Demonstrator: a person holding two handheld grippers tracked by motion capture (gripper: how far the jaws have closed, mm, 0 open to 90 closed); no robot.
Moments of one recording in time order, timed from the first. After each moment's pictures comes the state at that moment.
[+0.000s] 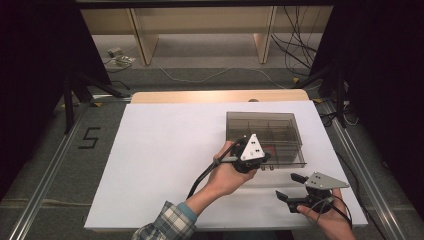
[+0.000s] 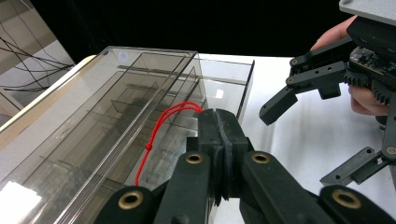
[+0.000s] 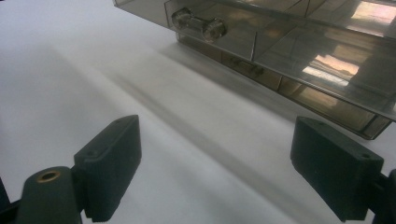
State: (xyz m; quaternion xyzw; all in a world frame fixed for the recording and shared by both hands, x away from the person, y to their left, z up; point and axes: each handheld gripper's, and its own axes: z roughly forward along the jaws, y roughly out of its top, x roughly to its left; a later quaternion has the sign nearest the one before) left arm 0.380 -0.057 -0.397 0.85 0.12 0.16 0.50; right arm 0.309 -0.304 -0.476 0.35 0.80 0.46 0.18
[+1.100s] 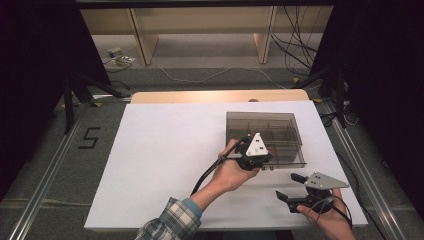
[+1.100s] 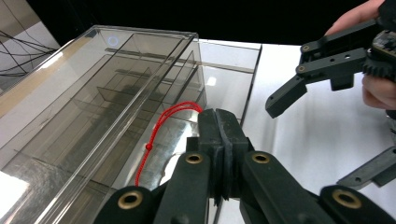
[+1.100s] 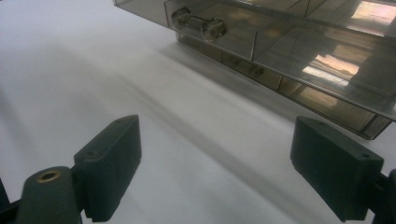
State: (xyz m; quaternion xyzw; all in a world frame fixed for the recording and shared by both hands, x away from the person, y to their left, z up) left arm 0.396 -0.067 -0.409 0.86 0.13 0.13 0.48; right arm 0.309 -0.303 -0.476 0.35 0.80 0.46 0.18
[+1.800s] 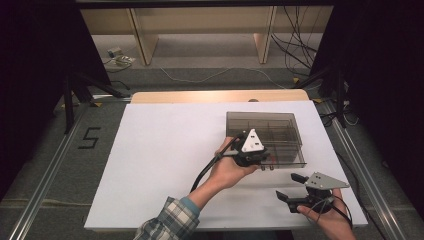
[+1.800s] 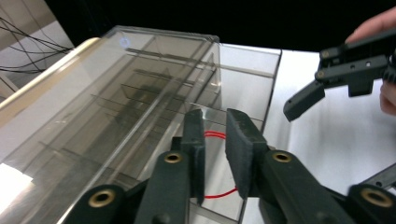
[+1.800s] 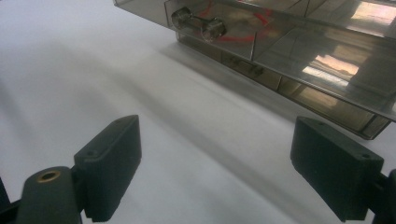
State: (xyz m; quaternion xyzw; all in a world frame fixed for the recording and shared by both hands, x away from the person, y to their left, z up) left arm 0.401 -0.054 -0.404 0.84 0.16 0.14 0.49; right arm 0.309 -0.304 -0.476 0.35 0.80 0.46 0.18
